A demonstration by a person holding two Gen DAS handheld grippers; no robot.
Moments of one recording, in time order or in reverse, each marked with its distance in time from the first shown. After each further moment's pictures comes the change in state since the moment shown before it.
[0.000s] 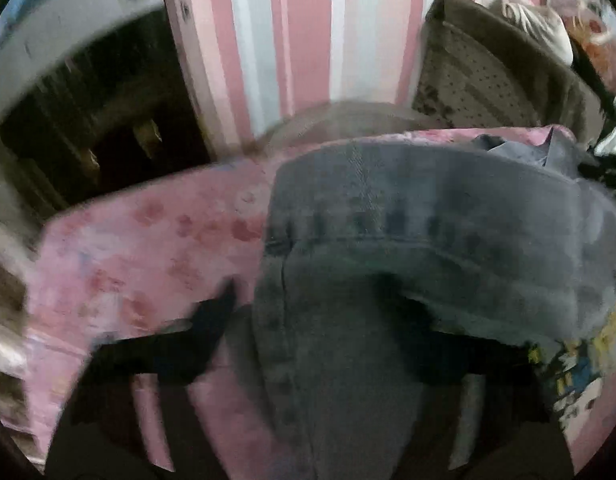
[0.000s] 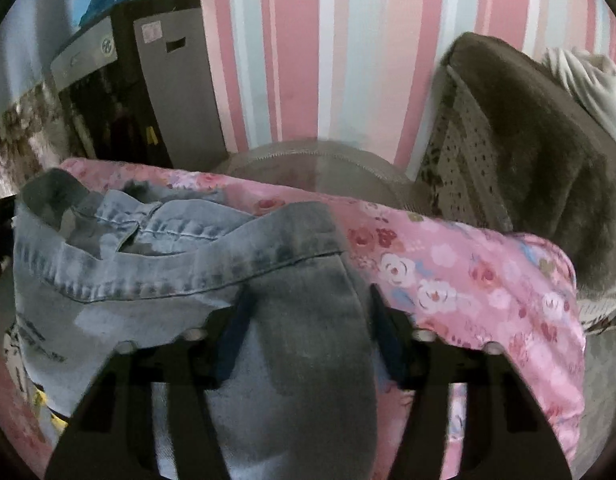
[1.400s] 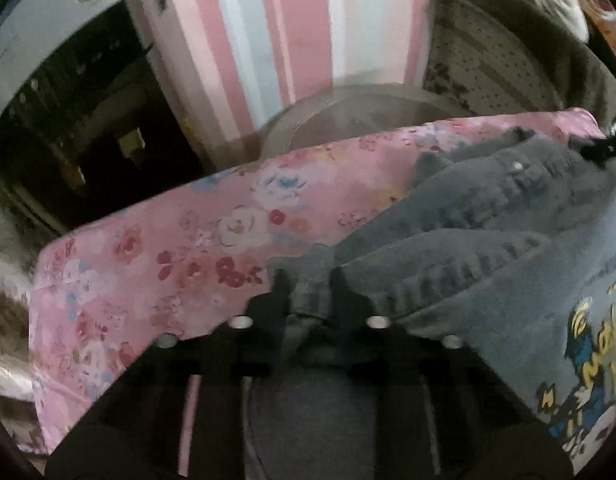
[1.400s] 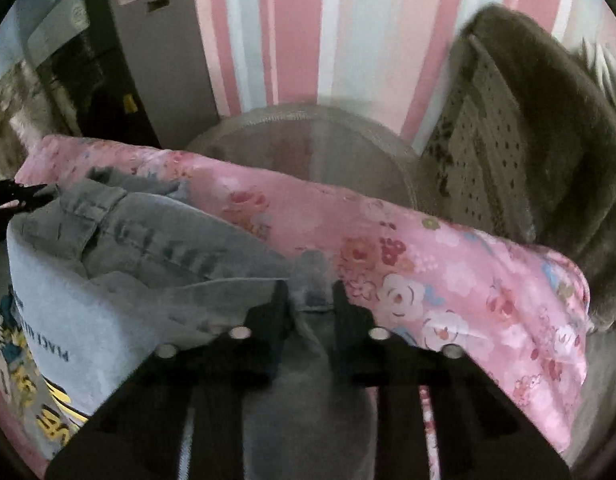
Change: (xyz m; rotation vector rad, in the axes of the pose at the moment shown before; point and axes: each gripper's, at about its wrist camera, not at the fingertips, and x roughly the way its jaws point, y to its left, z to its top) left arm 0.036 -0.025 0.021 0.099 0.021 0.080; right arm 0.046 0.005 0.027 -0.048 0.106 -0.012
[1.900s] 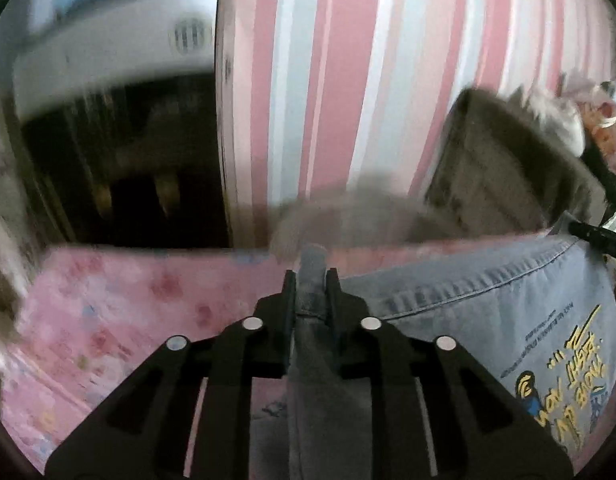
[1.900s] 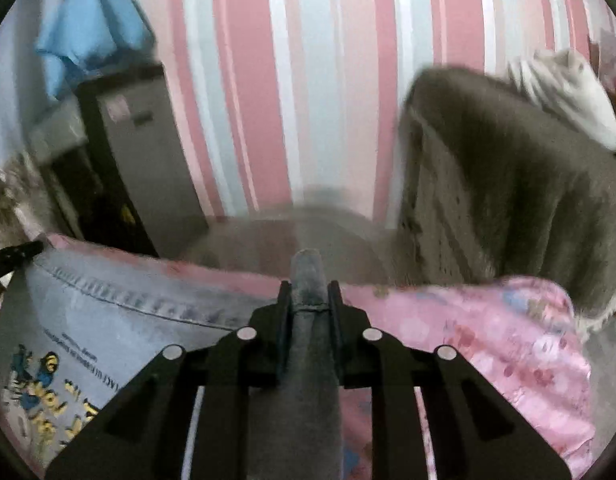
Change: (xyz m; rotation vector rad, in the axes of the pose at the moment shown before) left arm -0.029 0.045 0.009 -0.236 -0.204 -0.071; right arm -0.007 -0.041 0.002 0.214 -0.138 0.000
